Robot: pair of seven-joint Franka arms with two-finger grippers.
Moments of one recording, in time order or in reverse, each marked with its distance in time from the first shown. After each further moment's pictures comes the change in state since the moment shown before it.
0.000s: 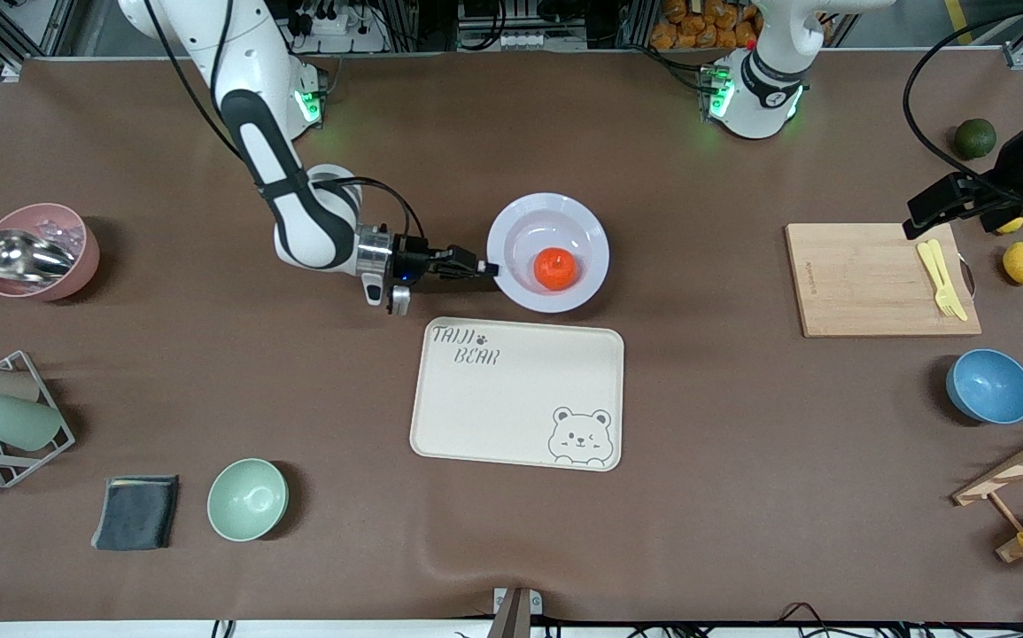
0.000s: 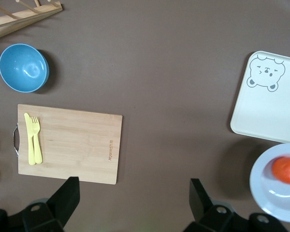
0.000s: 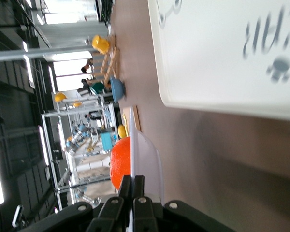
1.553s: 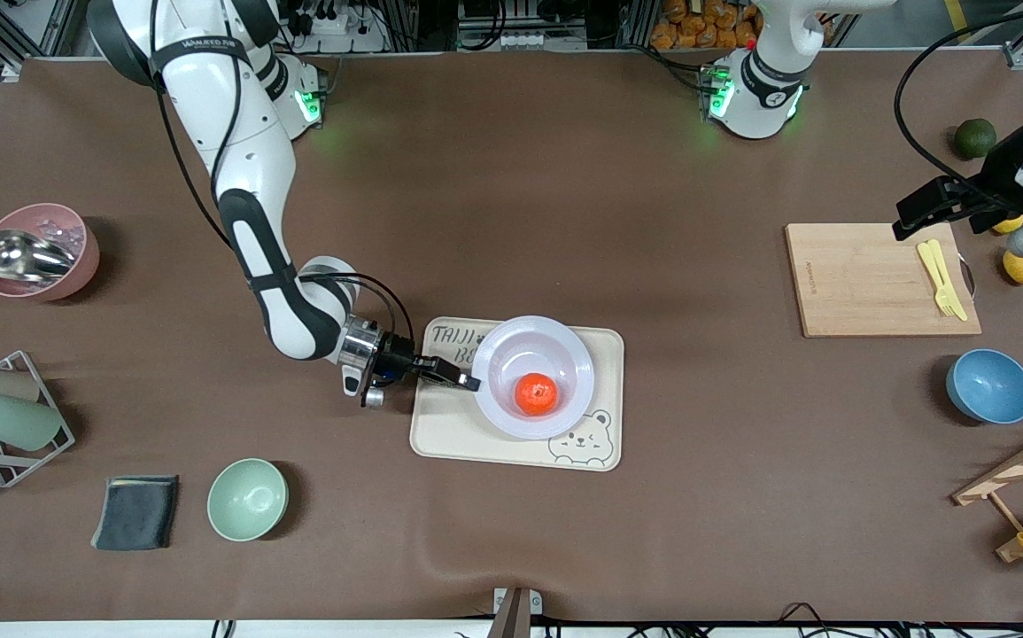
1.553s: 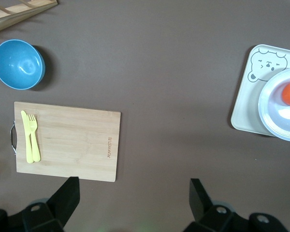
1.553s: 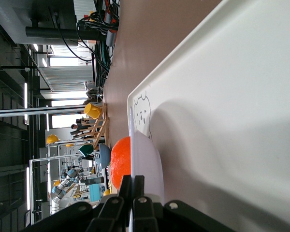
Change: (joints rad) left arm -0.008 0.004 -0.003 -0.017 -0.001 0.000 0.000; right arm -0.096 0.365 0.000 0.479 0.003 0.134 0.008
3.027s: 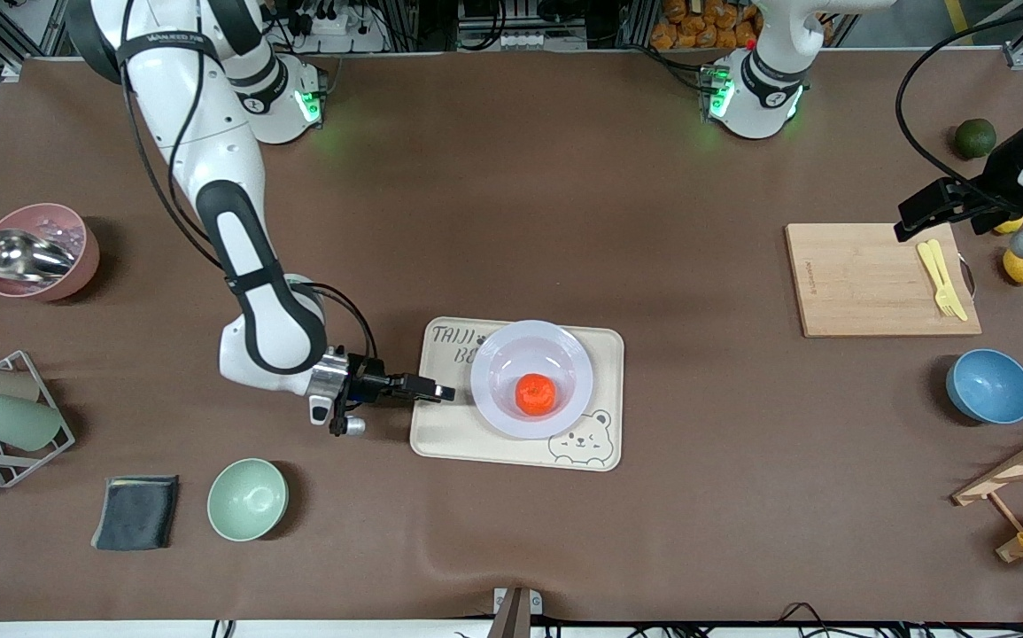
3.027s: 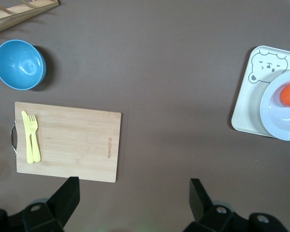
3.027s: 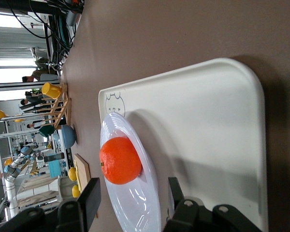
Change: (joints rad) left arm 0.001 0.000 0.003 0.000 0.000 0.003 0.000; right arm -0.098 -0.025 -0.018 0.117 -0.541 -0.014 0.380
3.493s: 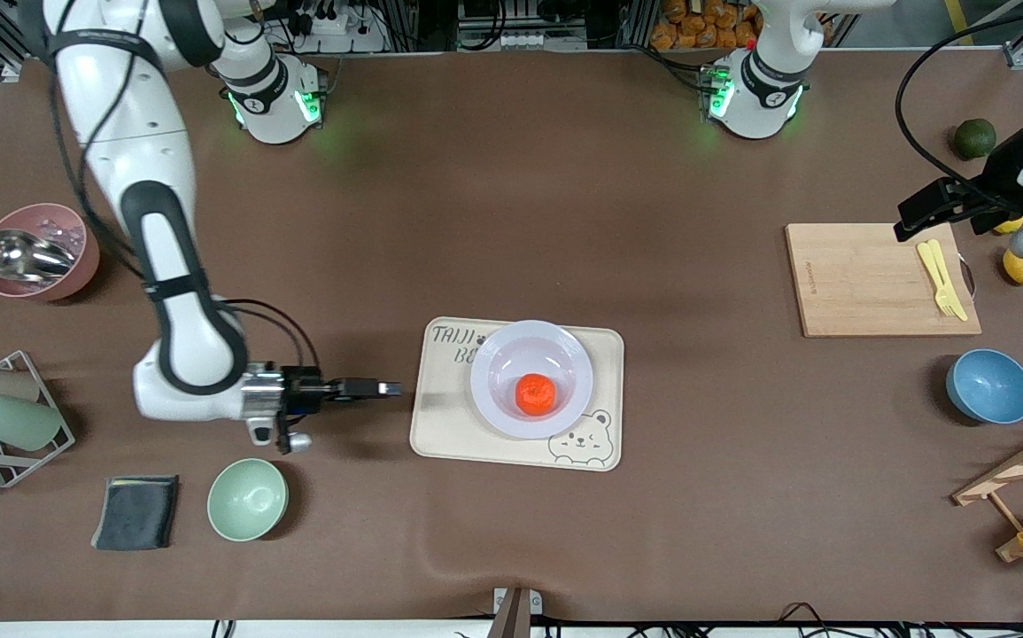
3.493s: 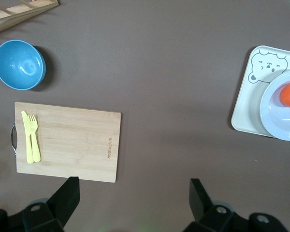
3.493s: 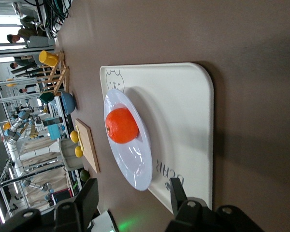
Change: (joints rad) left arm 0.000 0.000 0.000 0.000 0.000 0.000 0.000; right arm -0.195 -0.019 -0.015 0.116 -0.325 -0.340 0.164
